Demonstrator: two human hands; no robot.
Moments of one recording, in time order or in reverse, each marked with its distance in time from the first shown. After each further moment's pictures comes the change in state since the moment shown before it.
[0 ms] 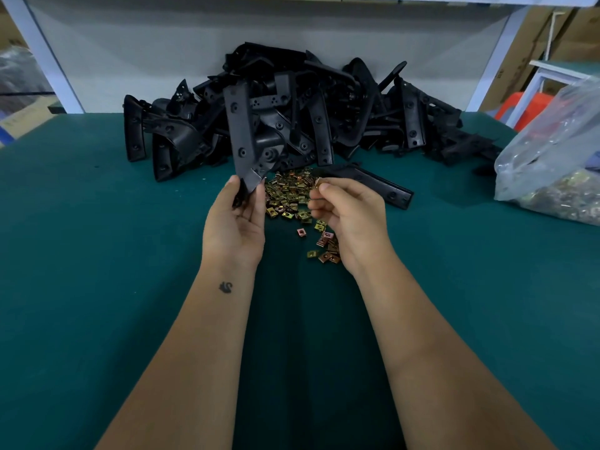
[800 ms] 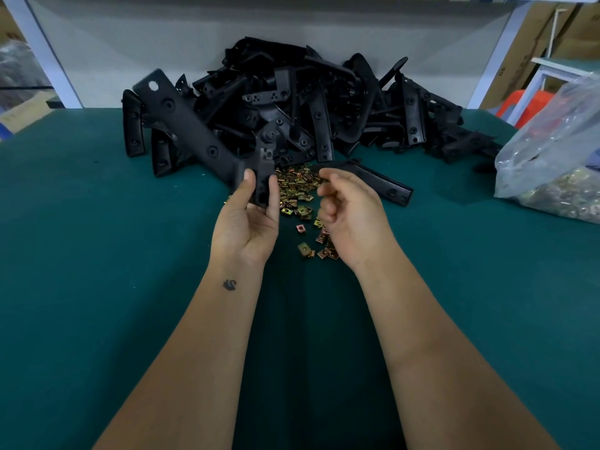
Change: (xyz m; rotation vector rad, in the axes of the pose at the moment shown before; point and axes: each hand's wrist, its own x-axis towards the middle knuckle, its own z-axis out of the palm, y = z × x) left_hand -0.006 -0.008 0.006 -0.145 -0.090 -0.117; right_hand 0.001 -0.004 0.002 0.154 -0.002 0.126
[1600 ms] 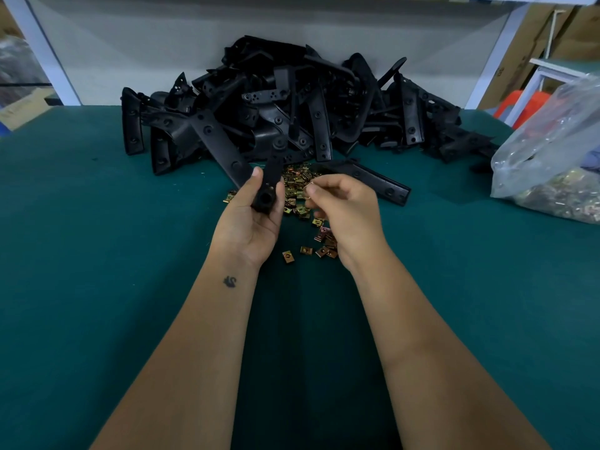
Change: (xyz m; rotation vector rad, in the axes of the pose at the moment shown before) left_hand 0.006 0.000 -0.004 0.192 -0.048 -0.057; right_hand -0.005 0.002 0.000 -0.486 0.031 -0.171
